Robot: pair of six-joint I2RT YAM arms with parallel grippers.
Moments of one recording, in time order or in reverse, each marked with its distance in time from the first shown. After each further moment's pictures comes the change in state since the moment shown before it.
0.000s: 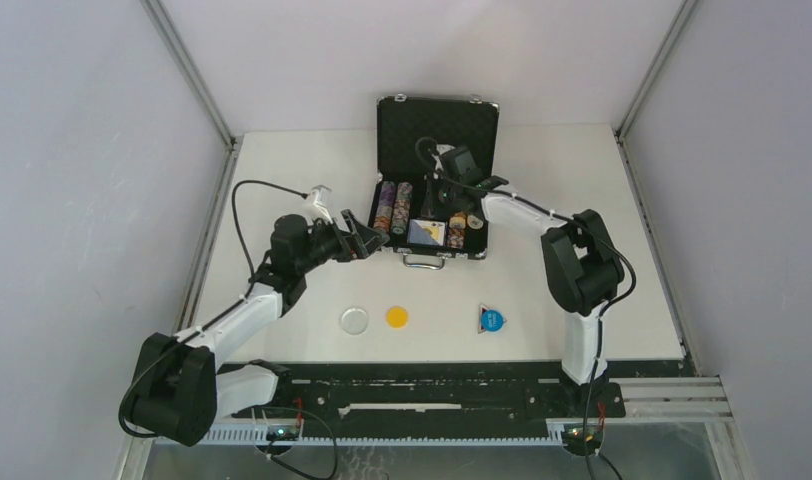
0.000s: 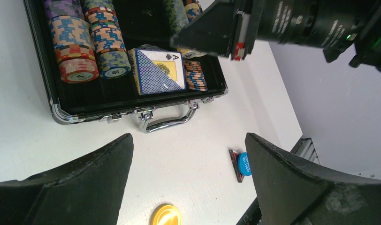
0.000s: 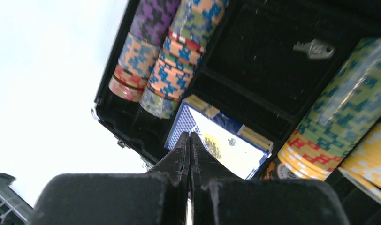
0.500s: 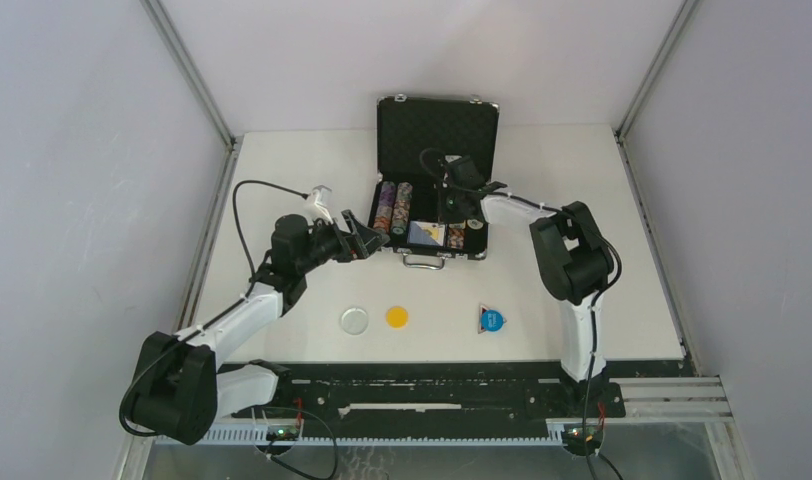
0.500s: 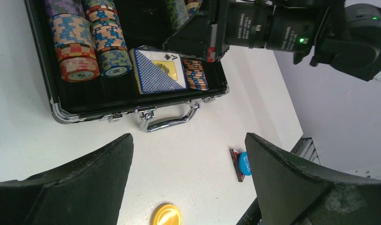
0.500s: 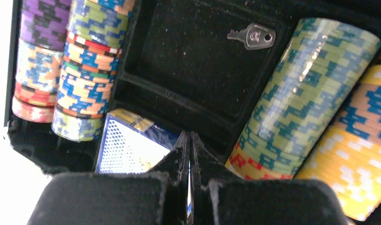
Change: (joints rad) left arm 0.000 0.006 0.000 -0.001 0.000 0.001; right arm -0.043 0.087 0.022 0.001 0.071 -0.029
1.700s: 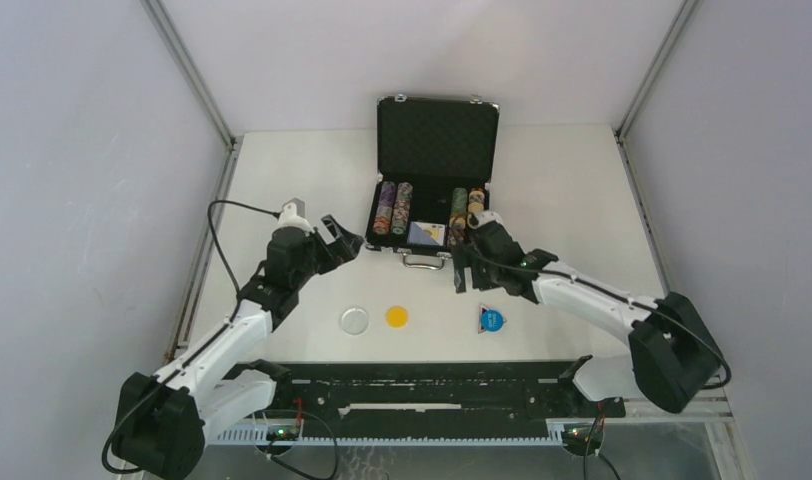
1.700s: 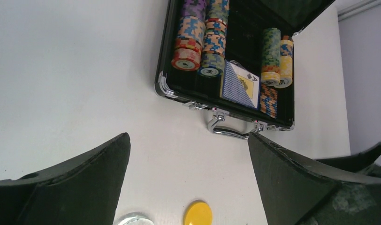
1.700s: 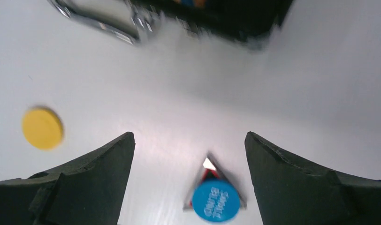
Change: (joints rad) left arm -0.017 -0.169 -0.011 -0.322 -0.423 -0.062; right arm 0.186 -0.689 -0.658 -0.076 0.245 0.047
